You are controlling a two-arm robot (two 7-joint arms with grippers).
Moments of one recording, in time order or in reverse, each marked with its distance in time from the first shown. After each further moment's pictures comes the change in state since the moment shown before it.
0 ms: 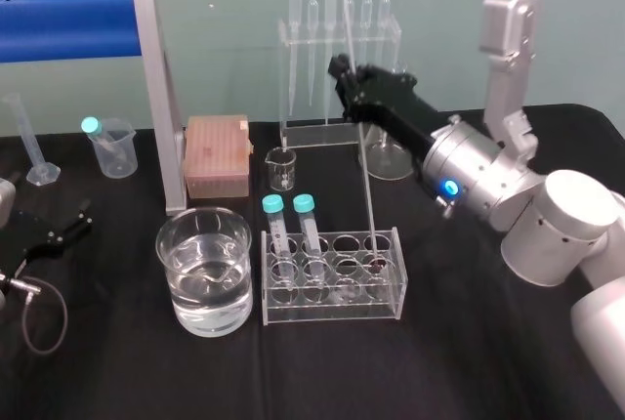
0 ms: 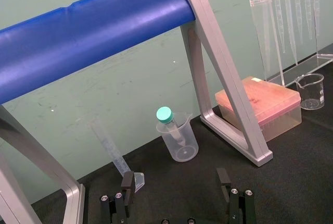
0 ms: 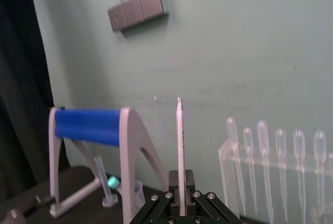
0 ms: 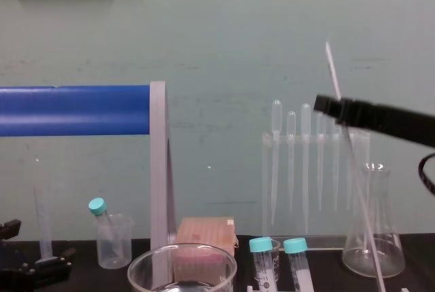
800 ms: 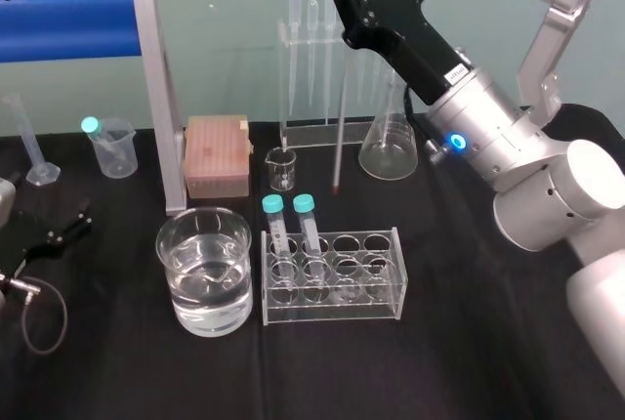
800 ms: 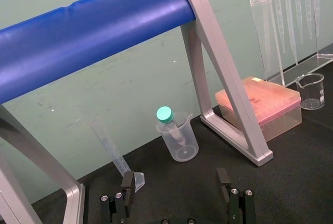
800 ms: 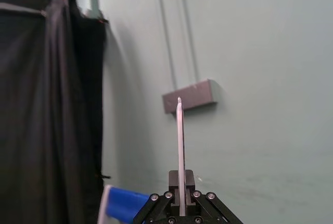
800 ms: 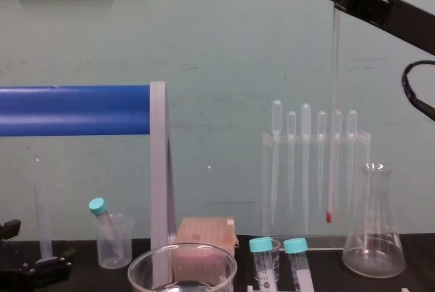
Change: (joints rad) left arm 0.000 0.000 0.000 0.000 0.000 0.000 0.000; right arm 0.054 -0.007 -0.009 -0.026 0.137 -0.234 0.148
